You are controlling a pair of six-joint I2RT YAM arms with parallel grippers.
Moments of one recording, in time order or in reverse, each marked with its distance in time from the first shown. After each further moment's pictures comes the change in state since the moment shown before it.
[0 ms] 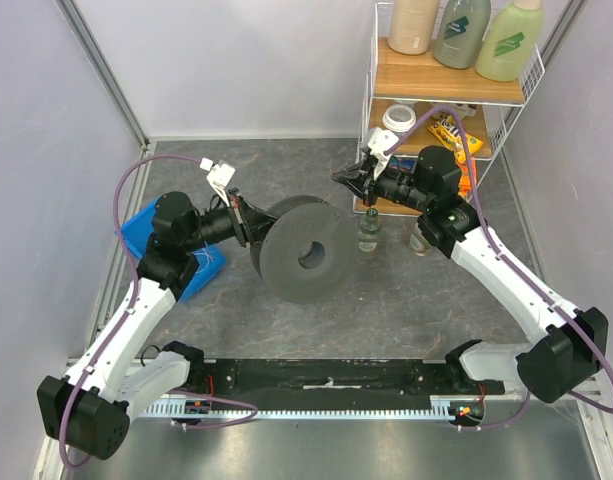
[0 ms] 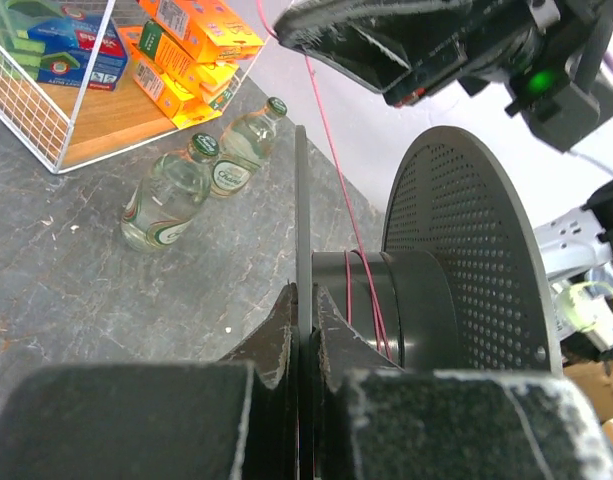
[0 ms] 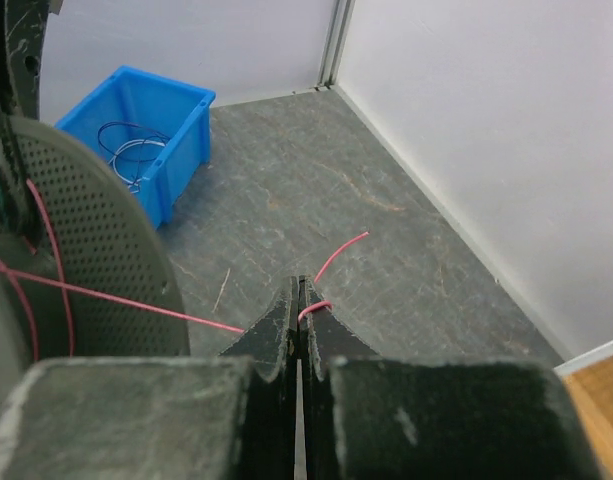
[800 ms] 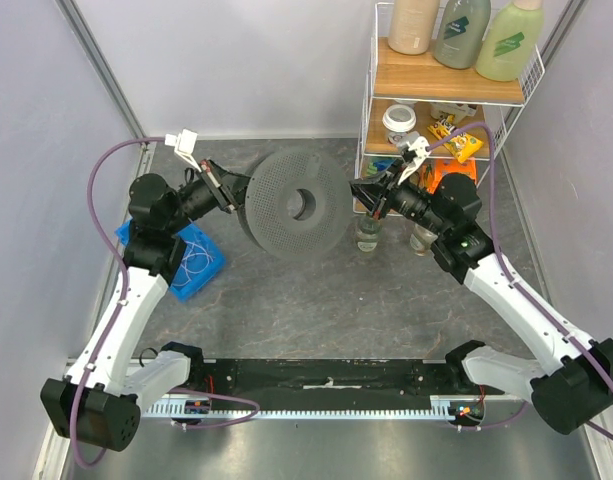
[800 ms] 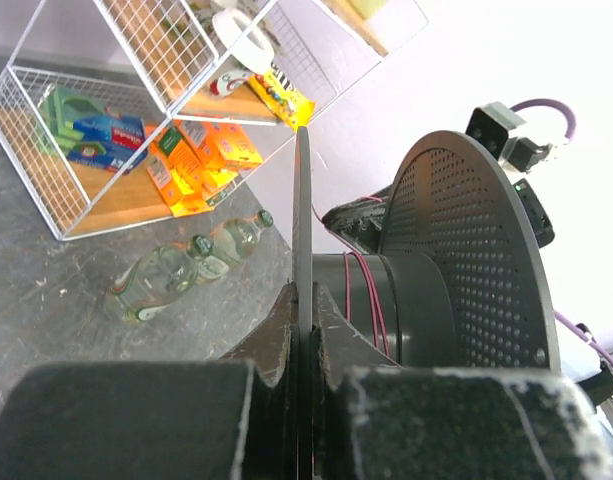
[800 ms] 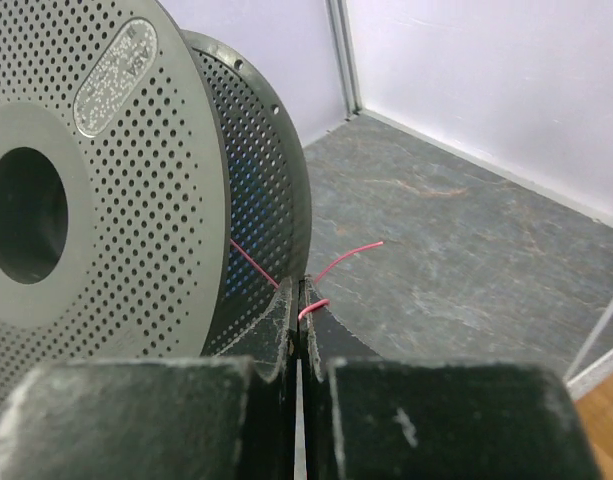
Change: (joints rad) left arm 0.142 0.051 0.137 0.069 -0.092 -0.327; right arm -0.024 -0.173 -0.214 0.145 0.107 0.440
